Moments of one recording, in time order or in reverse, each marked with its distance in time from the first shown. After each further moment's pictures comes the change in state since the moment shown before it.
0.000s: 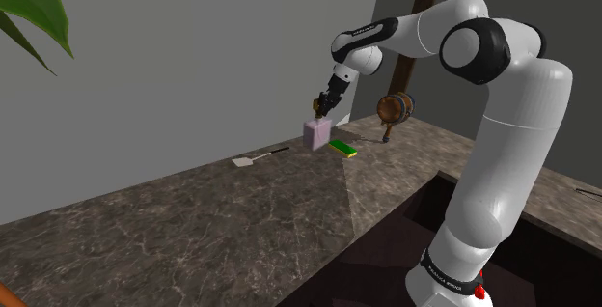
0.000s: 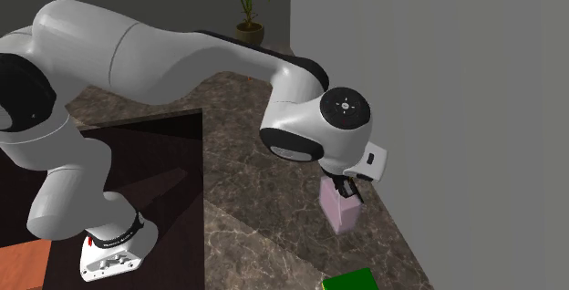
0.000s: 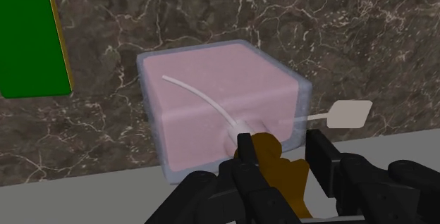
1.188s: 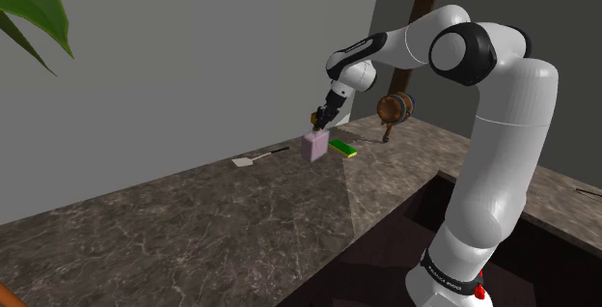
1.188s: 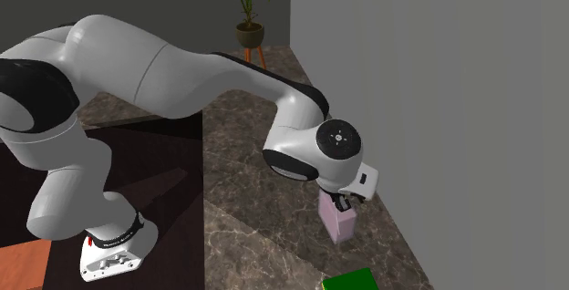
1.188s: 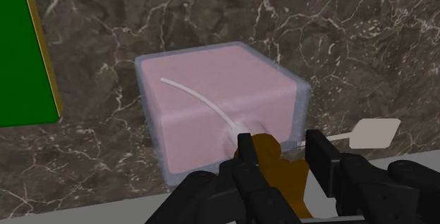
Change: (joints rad) arm -0.004 0.063 0.012 -0.077 0.060 0.125 -0.072
